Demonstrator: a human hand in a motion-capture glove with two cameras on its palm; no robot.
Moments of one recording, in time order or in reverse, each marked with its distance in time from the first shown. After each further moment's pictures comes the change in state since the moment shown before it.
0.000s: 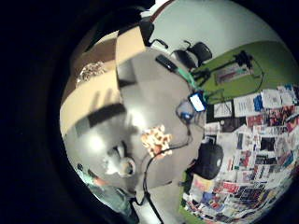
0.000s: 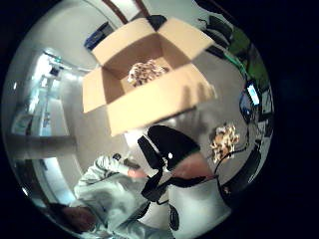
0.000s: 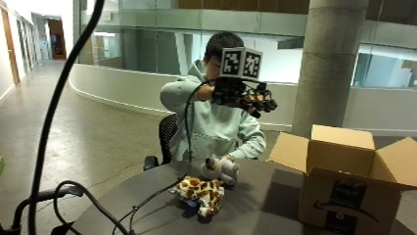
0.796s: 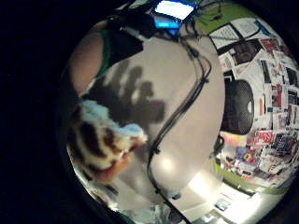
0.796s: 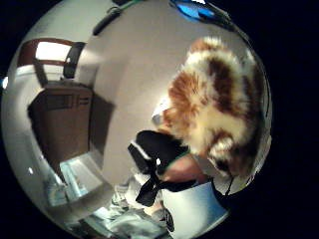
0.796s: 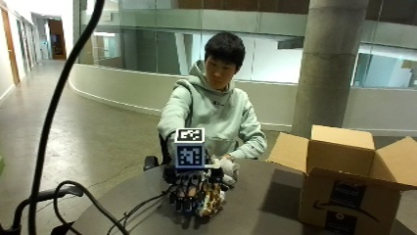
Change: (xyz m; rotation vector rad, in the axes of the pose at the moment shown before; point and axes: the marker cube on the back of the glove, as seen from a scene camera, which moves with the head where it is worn) arm 0.091 0.079 0.235 -0.274 -0.185 0.634
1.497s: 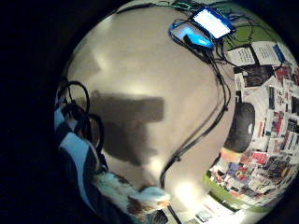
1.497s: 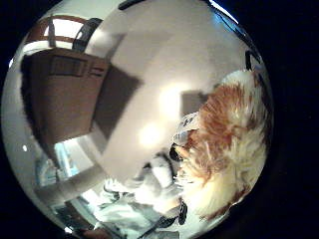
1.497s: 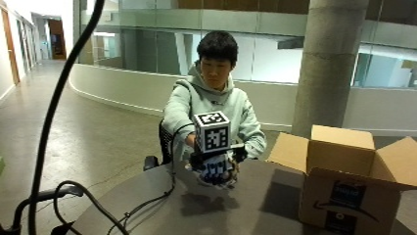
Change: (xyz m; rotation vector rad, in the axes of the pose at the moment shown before) arm -0.059 0.010 -0.028 0.006 -0.019 -0.239
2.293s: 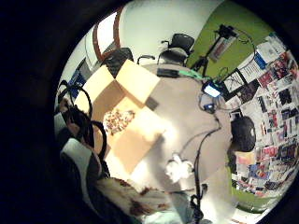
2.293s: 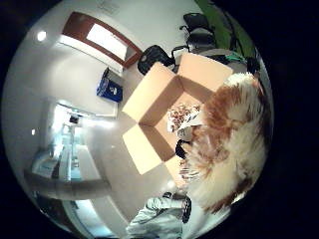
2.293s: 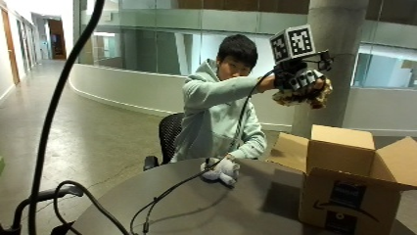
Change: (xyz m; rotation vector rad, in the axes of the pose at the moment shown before) arm -0.272 0.022 -0.233 0.387 -0.156 -0.005
